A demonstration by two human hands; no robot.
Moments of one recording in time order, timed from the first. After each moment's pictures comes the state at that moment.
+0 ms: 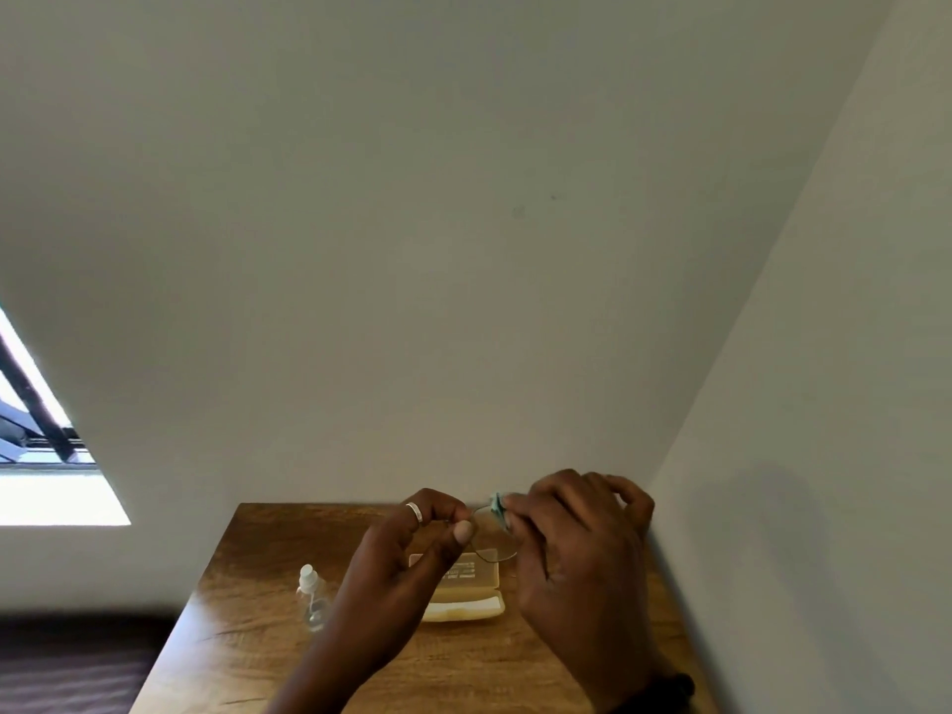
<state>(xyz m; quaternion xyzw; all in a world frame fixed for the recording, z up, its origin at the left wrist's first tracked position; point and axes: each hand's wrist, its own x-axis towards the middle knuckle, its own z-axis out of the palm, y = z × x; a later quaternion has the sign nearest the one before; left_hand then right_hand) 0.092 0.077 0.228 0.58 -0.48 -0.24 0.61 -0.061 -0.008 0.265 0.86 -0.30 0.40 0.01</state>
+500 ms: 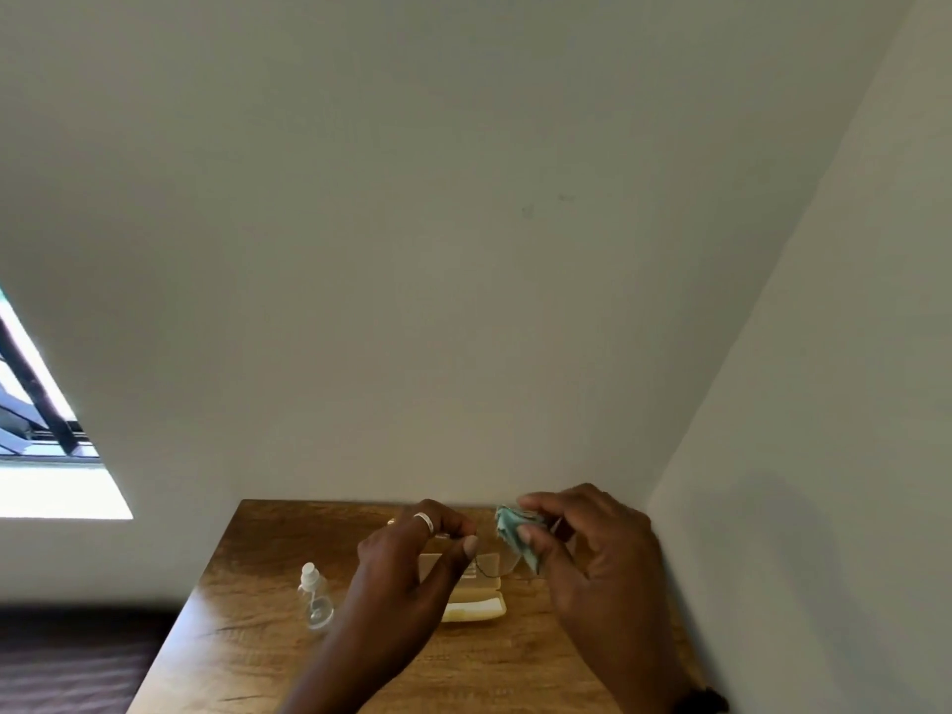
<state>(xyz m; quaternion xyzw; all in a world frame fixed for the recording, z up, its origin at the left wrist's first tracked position) 0.094 0.079 0.212 0.67 -0.52 -0.14 0.51 -0.072 -0.014 0.261 0.84 -0.31 0.40 -0.19</state>
